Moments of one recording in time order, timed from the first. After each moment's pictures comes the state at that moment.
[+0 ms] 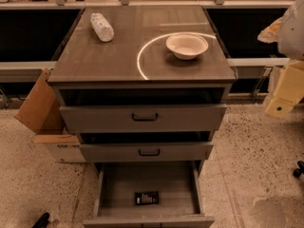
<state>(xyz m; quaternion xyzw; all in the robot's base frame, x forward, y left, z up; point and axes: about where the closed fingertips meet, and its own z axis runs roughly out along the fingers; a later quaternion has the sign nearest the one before) 0.438 -0.215 0.982 -0.60 0.78 -0.04 0.17</state>
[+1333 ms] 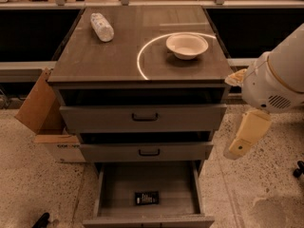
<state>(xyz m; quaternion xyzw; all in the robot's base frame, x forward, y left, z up) 0.422 -0.170 0.894 -0.60 0.77 0.06 0.19</state>
